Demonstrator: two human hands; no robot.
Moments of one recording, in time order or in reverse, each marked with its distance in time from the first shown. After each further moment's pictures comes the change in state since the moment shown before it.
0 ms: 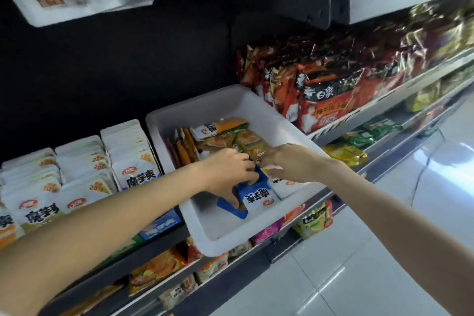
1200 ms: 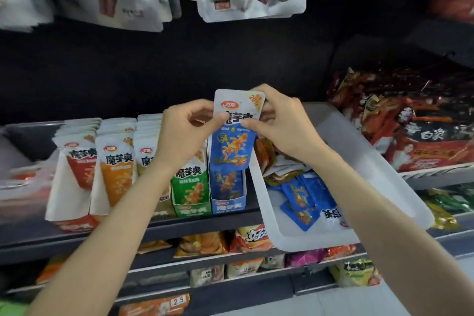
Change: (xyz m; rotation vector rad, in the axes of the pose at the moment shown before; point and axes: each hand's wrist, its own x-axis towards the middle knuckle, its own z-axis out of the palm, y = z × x) left_hand -0.198 0.010 -0.035 -0.962 1.270 -1.011; right_hand 0.069 -0.160 -0.113 0.764 0.625 -0.316
